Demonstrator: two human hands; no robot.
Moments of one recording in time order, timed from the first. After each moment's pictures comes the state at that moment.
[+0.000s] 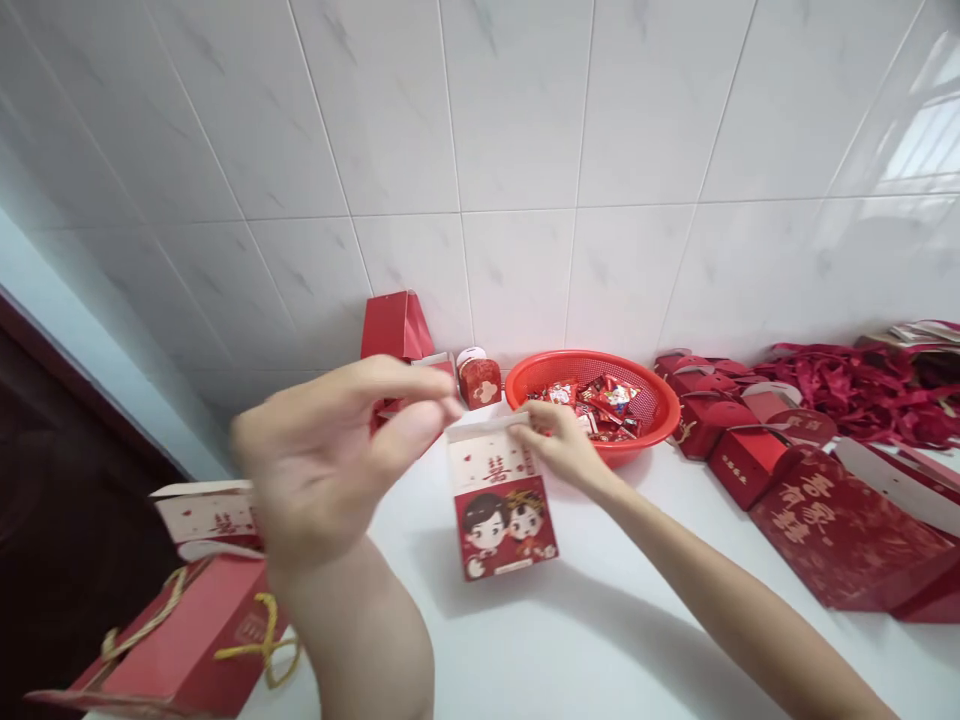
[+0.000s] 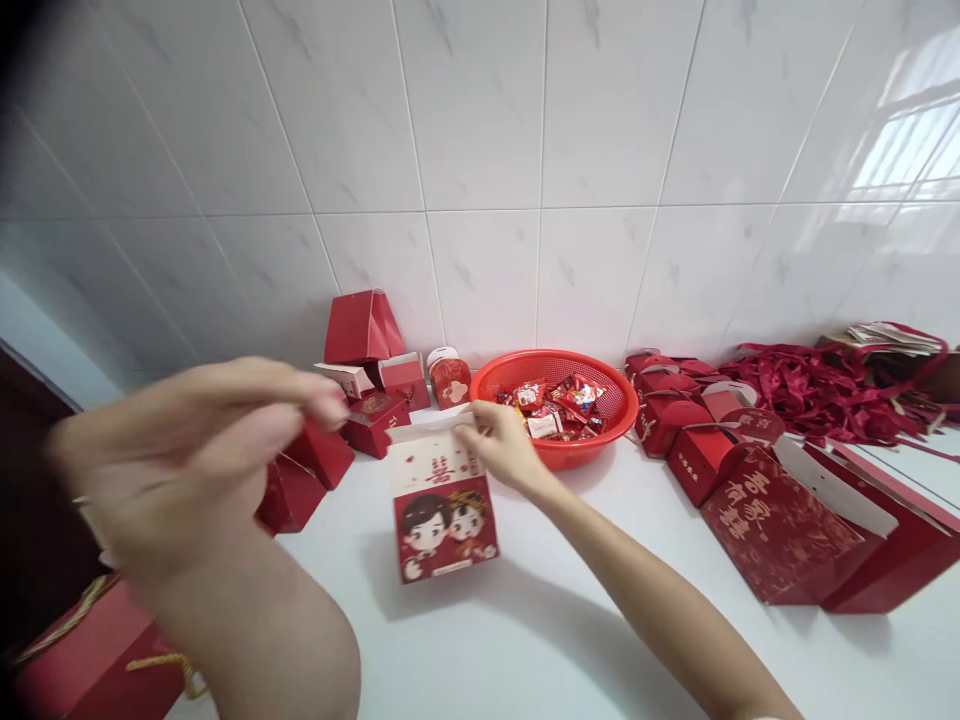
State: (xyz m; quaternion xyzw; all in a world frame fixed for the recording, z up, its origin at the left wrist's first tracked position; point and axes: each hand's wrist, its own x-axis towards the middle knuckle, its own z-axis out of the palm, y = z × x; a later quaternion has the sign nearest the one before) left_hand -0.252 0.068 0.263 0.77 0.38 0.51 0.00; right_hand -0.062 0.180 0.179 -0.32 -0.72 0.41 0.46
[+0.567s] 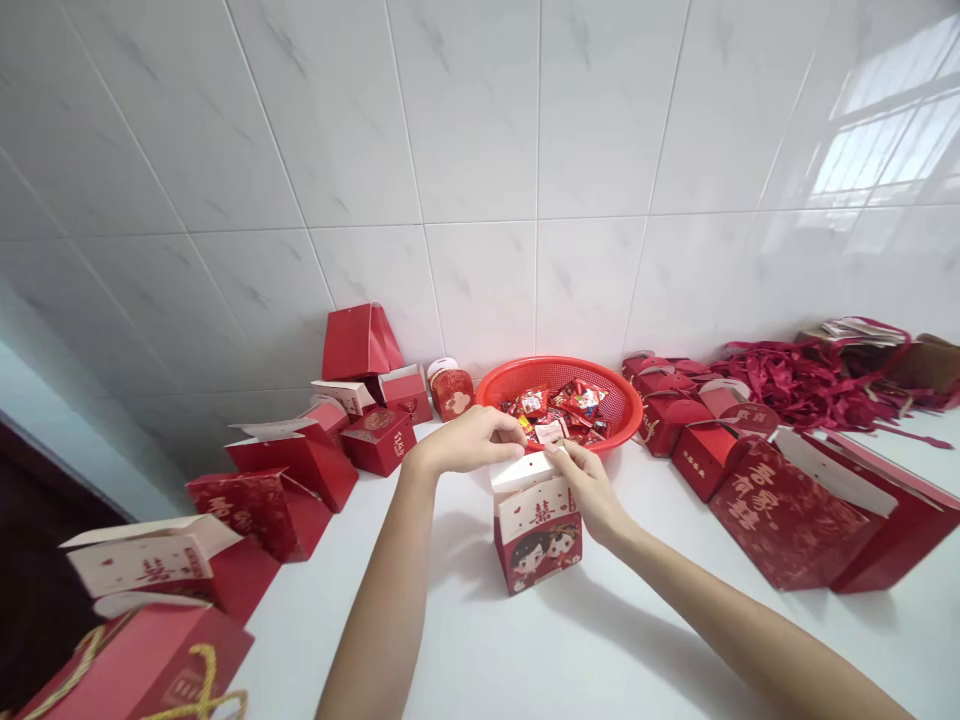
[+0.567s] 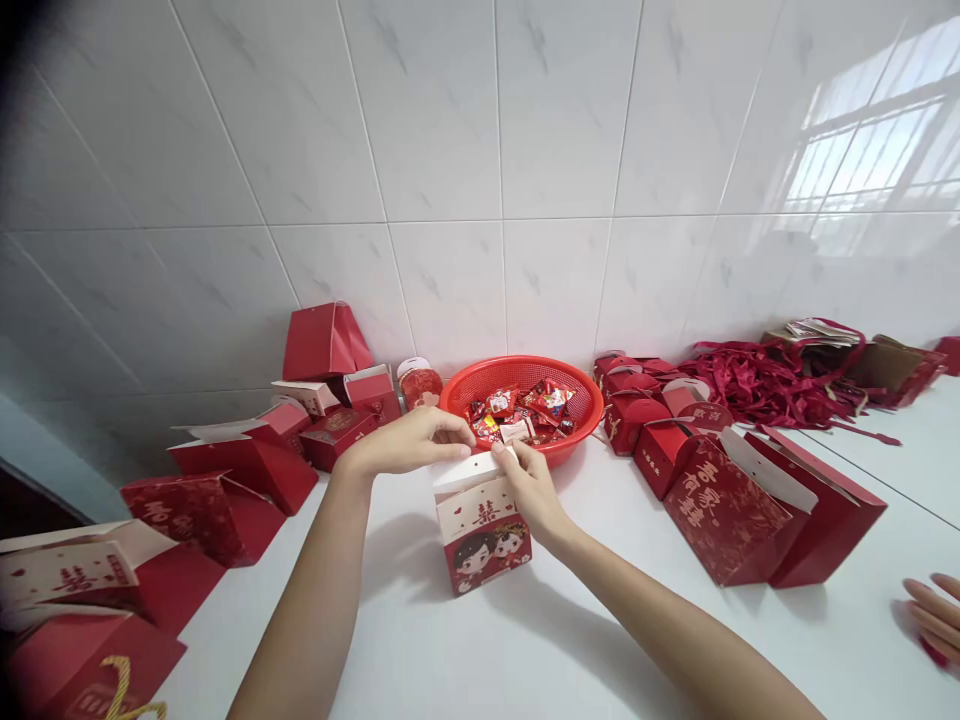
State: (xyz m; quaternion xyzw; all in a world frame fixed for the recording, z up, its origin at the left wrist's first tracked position) left_hand -0.192 0.184 0.236 0.88 0.39 0.13 0.26; right_hand -0.007 0.155 0.137 -0.40 -0.54 0.50 0.56
